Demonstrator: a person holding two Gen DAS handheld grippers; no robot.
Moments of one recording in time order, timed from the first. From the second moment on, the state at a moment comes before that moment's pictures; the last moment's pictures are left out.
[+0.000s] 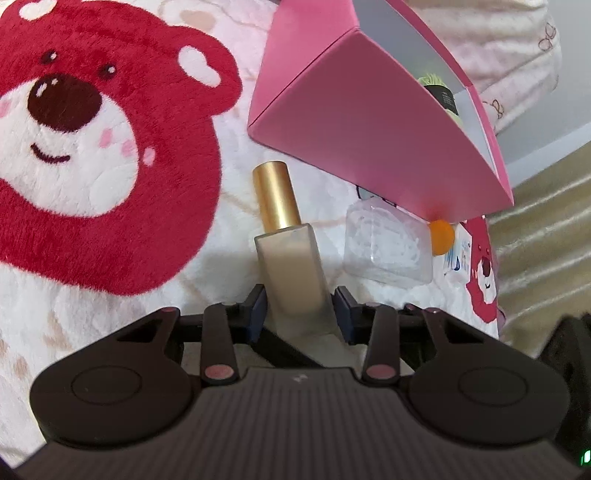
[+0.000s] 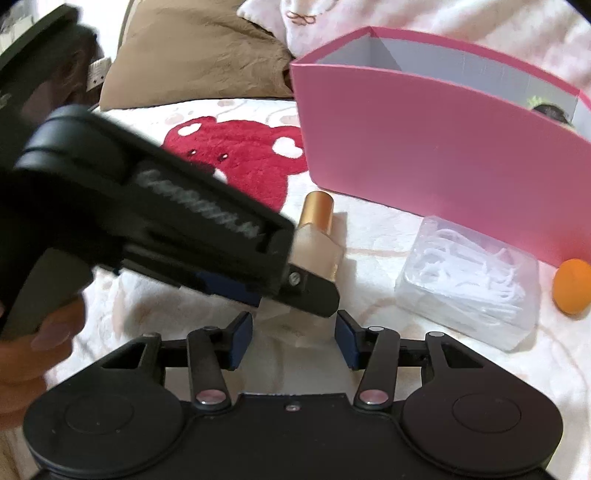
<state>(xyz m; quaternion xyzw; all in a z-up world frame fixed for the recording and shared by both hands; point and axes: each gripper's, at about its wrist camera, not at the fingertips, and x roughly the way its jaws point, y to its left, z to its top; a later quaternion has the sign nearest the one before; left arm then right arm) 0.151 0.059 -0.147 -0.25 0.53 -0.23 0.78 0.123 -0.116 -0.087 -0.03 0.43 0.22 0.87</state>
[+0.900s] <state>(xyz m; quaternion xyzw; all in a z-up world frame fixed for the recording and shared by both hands) 0.068 0.025 -0.077 -0.21 0.47 -0.28 0.81 0.035 -0.156 -0.037 -0.04 0.37 0.25 0.90</state>
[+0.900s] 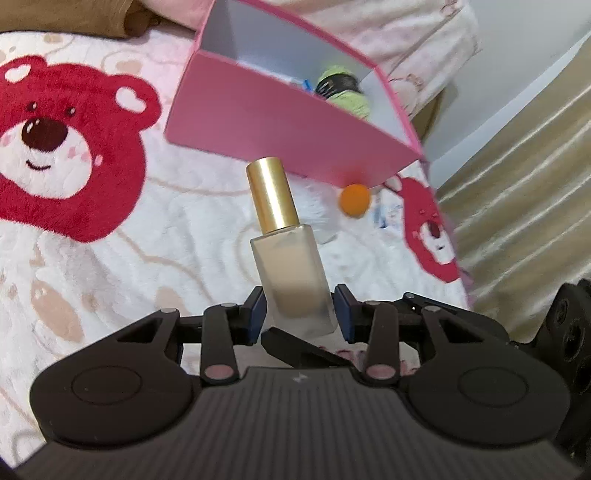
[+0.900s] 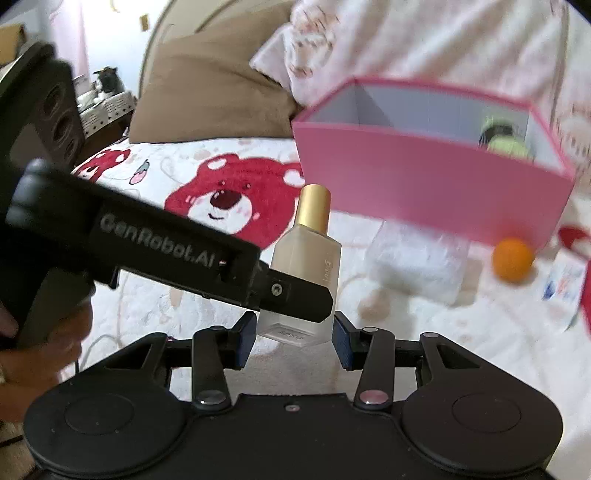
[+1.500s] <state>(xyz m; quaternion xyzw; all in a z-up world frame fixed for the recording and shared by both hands) 0.119 0.004 0.042 -0.16 0.43 -0.28 0.85 0.086 -0.189 0.063 0.00 0.32 0.26 0.91</state>
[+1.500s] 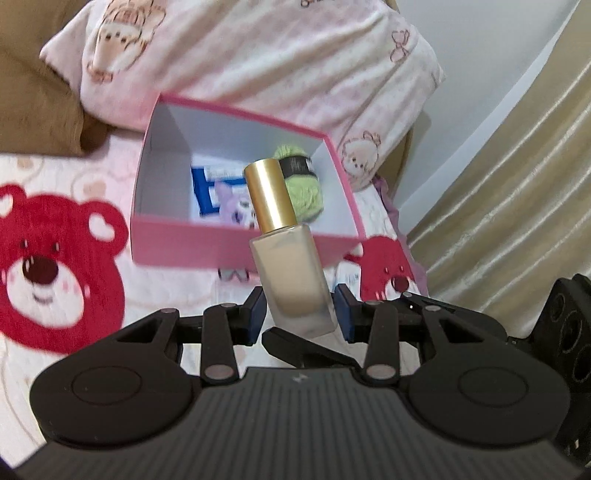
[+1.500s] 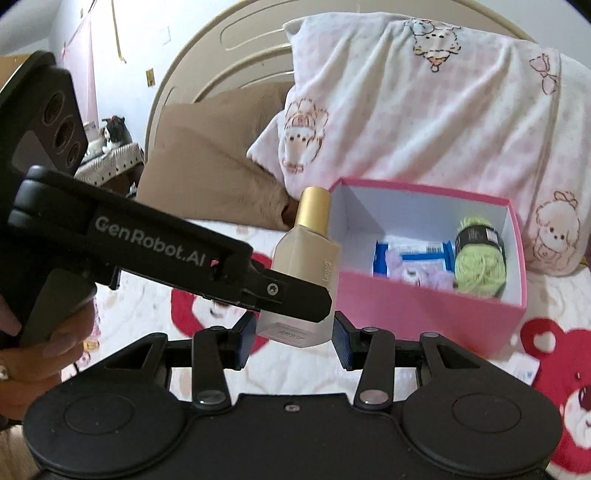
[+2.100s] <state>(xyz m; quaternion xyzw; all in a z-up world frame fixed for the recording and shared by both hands) 0.276 -0.046 0.023 -0.08 0.50 -0.20 0.84 0.260 -0.215 0.017 0.16 0.42 0.26 0.85</state>
